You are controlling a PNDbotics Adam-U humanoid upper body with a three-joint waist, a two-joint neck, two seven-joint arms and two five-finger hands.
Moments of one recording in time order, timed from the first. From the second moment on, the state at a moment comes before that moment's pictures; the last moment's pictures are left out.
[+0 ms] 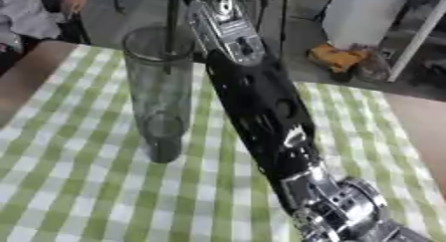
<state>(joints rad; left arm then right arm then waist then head) -0.32 0.22 -0.03 -1.99 0.12 -0.36 0.09 -1.35 -0.10 -0.09 -1.09 -0.11 -0.18 -0.01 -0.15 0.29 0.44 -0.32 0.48</state>
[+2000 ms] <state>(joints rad) -0.32 0.21 -0.03 -1.99 0.11 -0.35 0.09 -1.31 -0.15 -0.07 -1.05 0.05 -0.23 0.09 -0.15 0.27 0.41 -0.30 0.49</state>
